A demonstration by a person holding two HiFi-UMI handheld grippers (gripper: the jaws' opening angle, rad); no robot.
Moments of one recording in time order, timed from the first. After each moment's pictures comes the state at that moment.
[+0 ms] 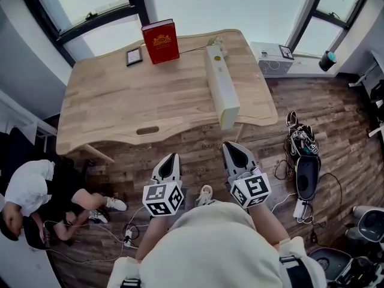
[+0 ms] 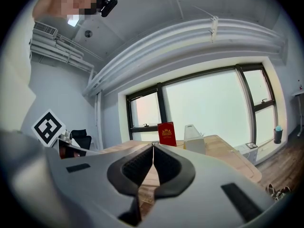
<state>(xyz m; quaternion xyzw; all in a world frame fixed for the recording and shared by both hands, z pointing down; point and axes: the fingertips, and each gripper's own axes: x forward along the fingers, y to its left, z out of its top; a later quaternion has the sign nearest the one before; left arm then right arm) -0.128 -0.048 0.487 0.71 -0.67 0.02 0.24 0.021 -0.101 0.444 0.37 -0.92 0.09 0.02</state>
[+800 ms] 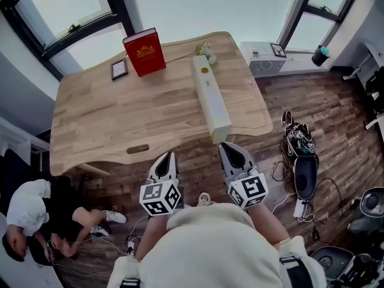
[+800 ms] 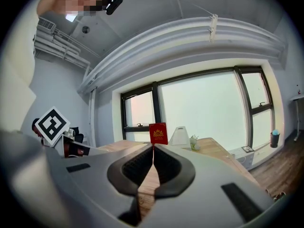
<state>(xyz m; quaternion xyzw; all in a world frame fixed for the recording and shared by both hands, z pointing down) -0.128 -0.140 0.492 0.72 -0.65 0.02 0.24 0.027 -0.177 0.450 0.39 -0.91 0.08 0.03</state>
